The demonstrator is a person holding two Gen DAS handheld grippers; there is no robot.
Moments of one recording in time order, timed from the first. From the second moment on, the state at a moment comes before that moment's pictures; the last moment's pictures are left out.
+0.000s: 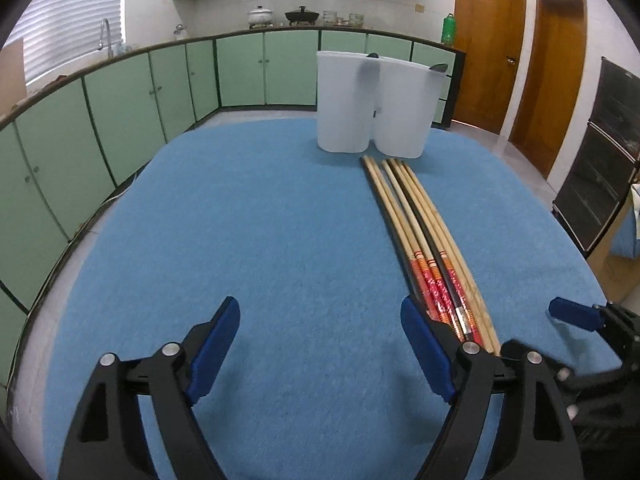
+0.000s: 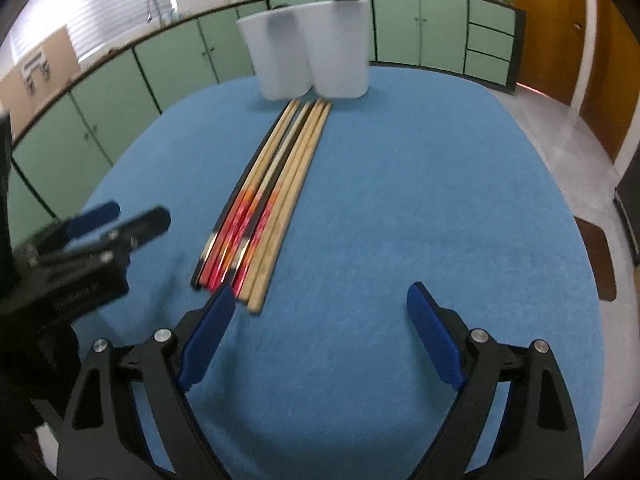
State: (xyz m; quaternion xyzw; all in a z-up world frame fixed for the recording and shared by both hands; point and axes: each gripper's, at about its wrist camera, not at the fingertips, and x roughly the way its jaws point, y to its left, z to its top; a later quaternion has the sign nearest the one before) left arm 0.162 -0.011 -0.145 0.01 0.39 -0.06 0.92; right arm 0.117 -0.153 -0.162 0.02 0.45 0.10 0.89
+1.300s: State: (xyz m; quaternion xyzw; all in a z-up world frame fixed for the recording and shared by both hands) left arm 0.152 -0.031 -0.165 0.04 0.44 -0.10 0.89; right arm 0.110 -0.165 -0.167 0.01 0.44 0.09 0.90
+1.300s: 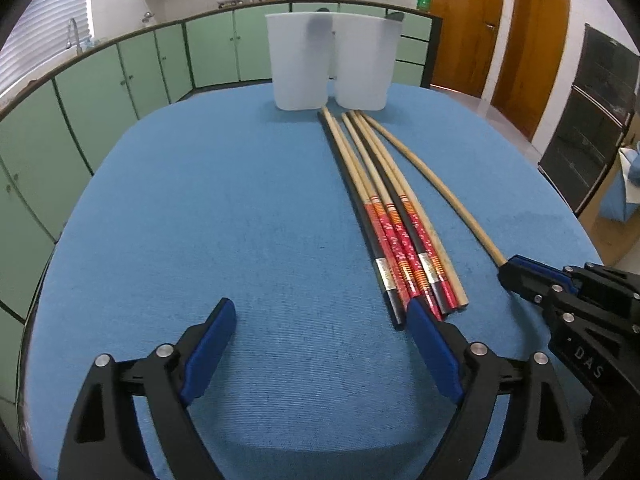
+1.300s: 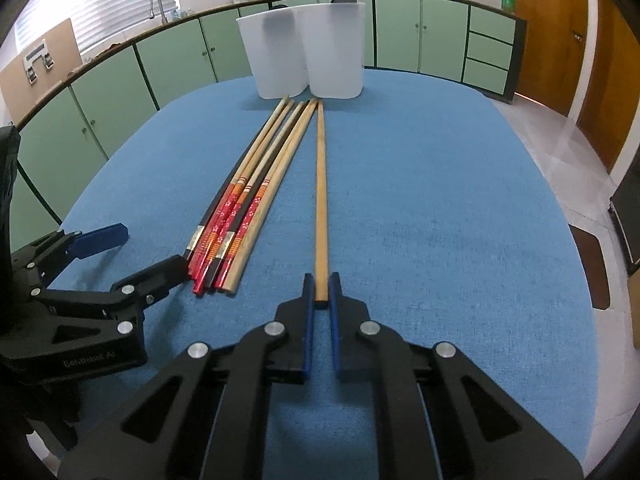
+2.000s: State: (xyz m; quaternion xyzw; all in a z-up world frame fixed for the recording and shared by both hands) left arm 0.148 -0.034 -0.165 0.04 0.43 -0.09 0.90; right arm 0.114 -0.167 -0.169 0.02 0.44 0.10 0.89
